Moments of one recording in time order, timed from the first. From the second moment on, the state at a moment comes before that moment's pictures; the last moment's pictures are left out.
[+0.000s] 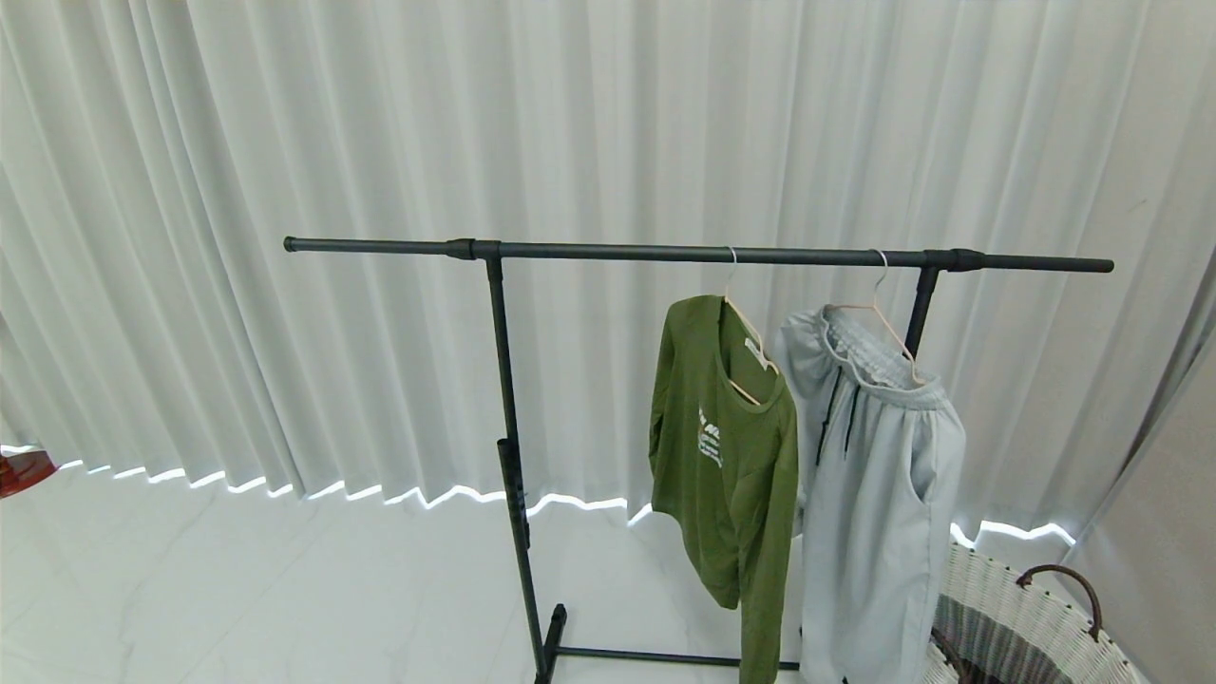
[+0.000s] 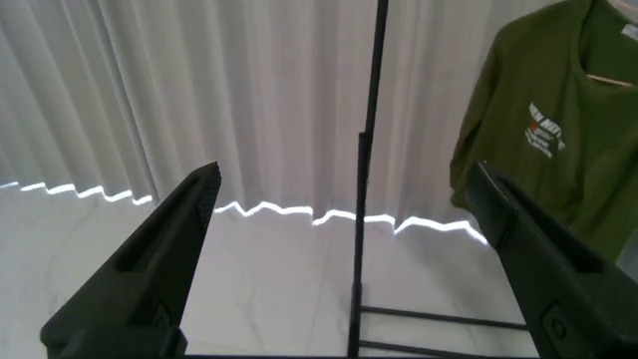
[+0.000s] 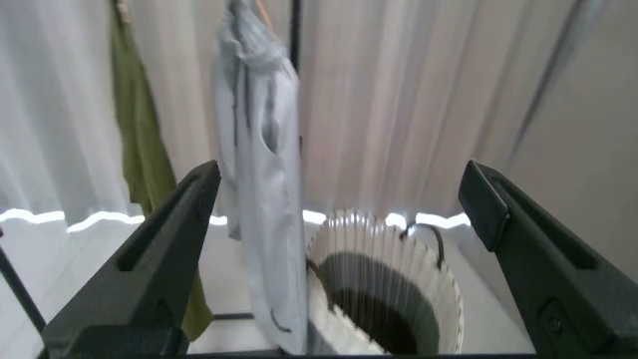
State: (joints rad) left arm 0.00 0.00 -0.02 0.00 0.04 0.04; right arm 0.00 0.00 0.00 -0.05 -0.11 0.00
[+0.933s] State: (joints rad) left arm 0.00 0.00 0.00 -0.01 0.02 -0.02; right arm 0.00 0.00 0.00 -0.01 -0.10 0.03
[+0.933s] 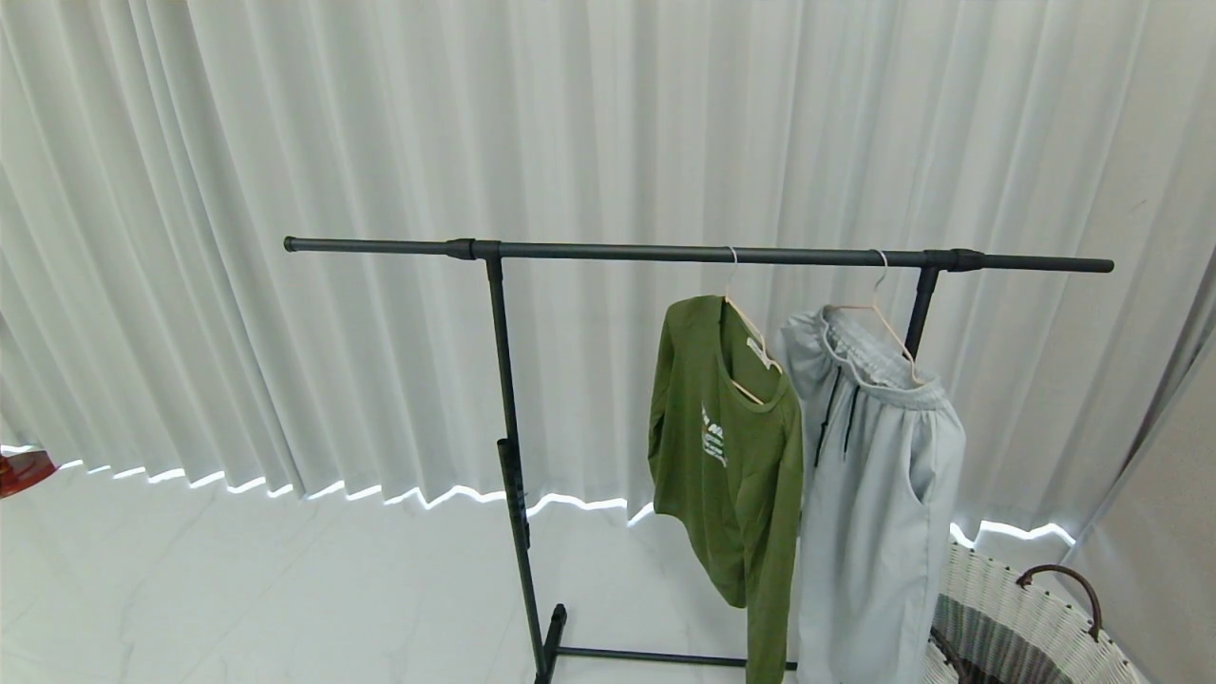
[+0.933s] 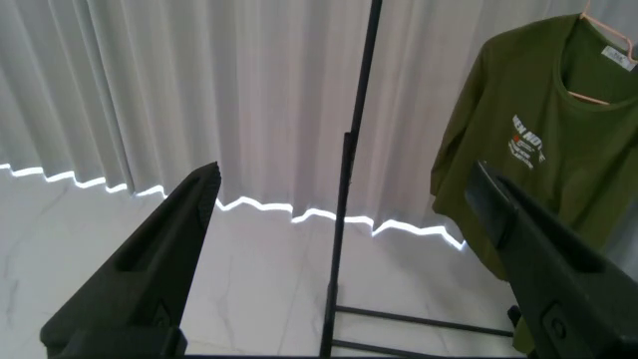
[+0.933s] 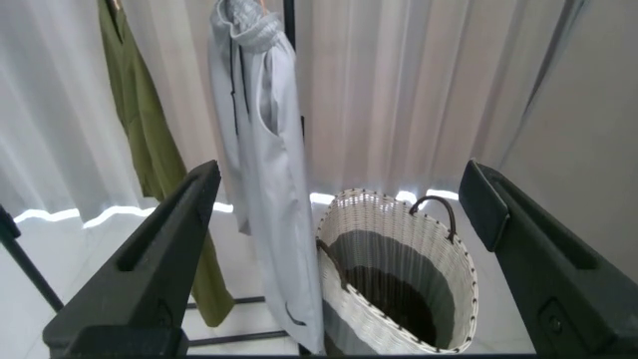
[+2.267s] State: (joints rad) left arm 0.00 0.00 0.00 -0.01 0.02 -0.02; right arm 0.00 0.00 0.00 -0.01 -0.10 0.03
